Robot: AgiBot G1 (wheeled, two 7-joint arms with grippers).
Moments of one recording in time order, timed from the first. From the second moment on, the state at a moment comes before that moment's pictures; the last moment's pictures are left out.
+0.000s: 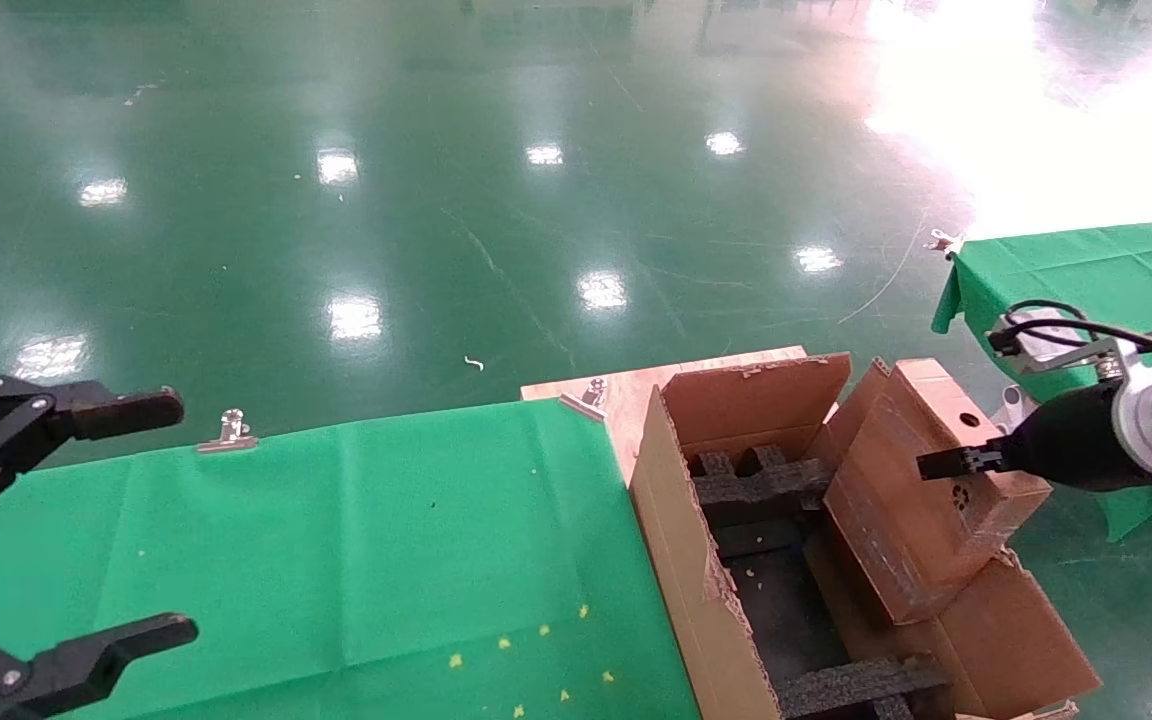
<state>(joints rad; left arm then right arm) -1.08 0.60 0.31 -1.27 0.71 1.48 -0.17 2.10 -0.34 -1.81 1.36 -1.81 -1.02 1.85</state>
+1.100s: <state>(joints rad) -1.08 0.60 0.31 -1.27 0.71 1.48 -0.17 1.88 -0.46 -1.90 1.36 -2.06 -0.84 2.15</state>
